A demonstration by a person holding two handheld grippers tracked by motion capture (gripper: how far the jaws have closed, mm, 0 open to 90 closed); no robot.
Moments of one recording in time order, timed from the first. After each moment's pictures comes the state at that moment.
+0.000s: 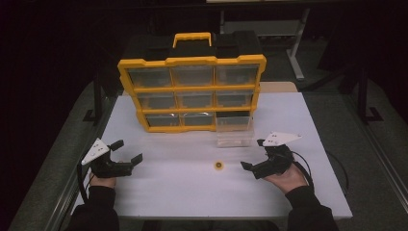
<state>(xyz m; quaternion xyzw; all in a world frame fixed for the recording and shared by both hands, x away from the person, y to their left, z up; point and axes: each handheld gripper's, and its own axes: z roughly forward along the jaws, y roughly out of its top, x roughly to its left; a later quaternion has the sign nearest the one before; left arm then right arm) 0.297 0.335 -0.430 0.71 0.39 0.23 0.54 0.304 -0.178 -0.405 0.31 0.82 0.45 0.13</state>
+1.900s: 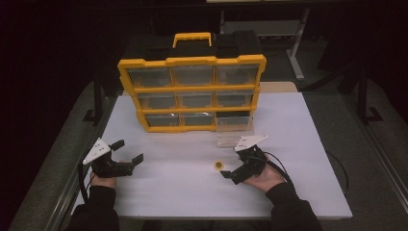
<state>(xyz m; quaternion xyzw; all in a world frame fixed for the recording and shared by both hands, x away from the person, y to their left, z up) 0.298 0.333 -0.430 0.71 0.38 0.23 0.54 0.317 -0.117 -0.426 0.26 0.87 0.41 0.07</state>
